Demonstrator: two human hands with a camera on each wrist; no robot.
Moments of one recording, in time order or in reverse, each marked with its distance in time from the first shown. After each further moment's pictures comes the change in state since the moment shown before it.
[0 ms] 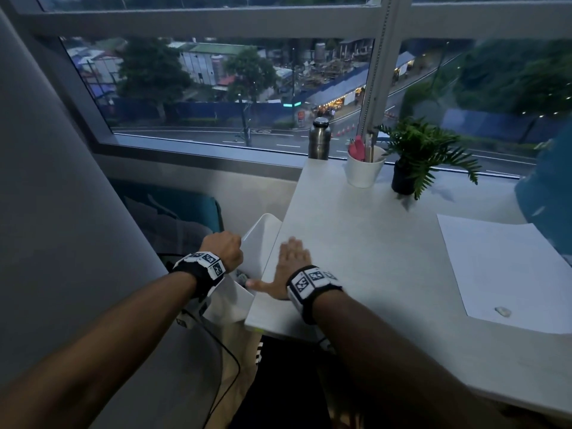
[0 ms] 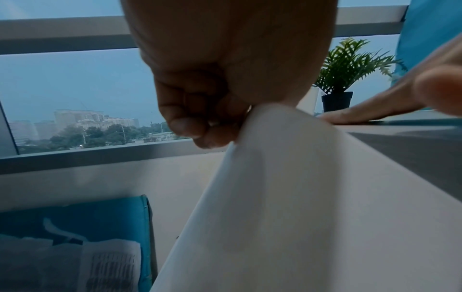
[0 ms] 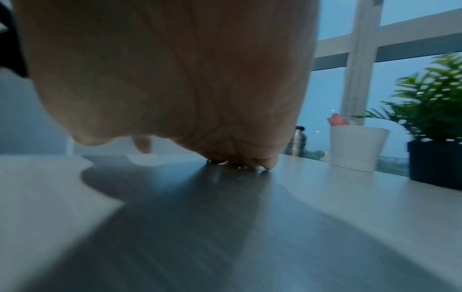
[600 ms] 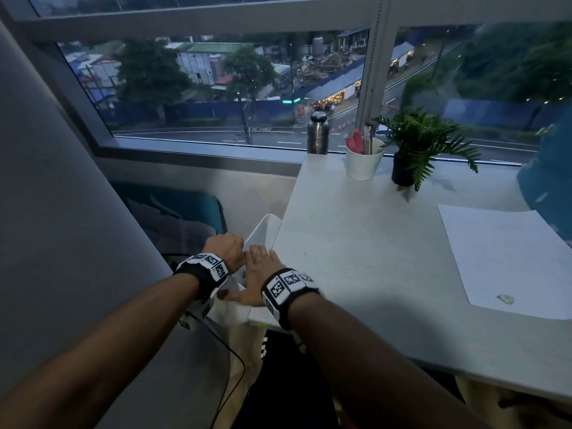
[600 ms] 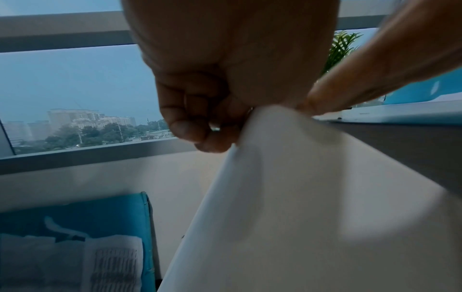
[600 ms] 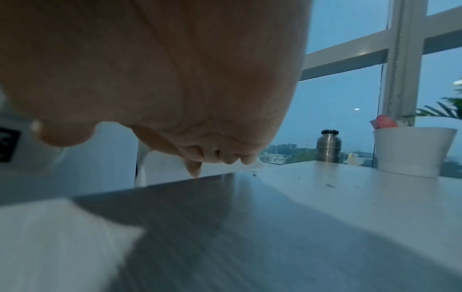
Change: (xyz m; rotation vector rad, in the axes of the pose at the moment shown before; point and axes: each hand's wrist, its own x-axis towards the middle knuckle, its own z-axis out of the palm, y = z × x) left_hand -0.009 0.004 0.003 0.029 0.005 0.017; right_hand -0.012 -0.048 0.005 -0.105 0.039 -0.297
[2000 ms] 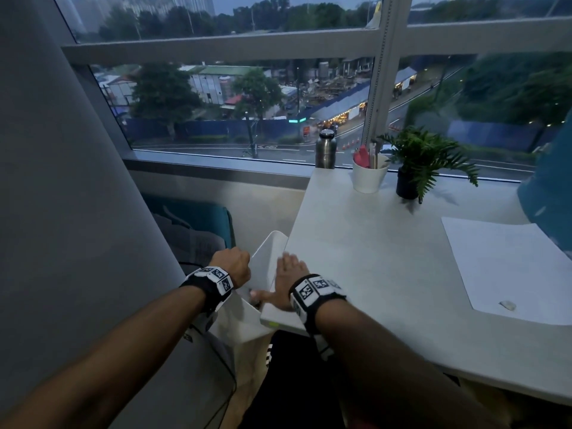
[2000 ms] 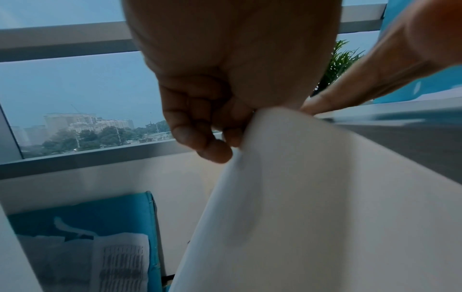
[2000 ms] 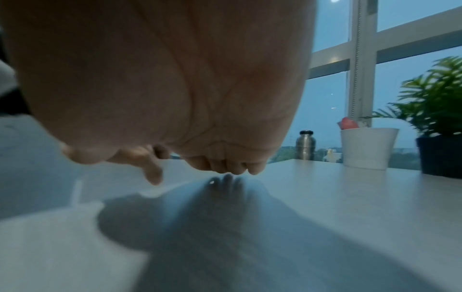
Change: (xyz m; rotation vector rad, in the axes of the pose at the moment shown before) left_hand -0.030 -0.009 0.003 0.018 -0.019 0.010; right_hand -0.022 0.015 0.002 0.012 -0.045 0.178
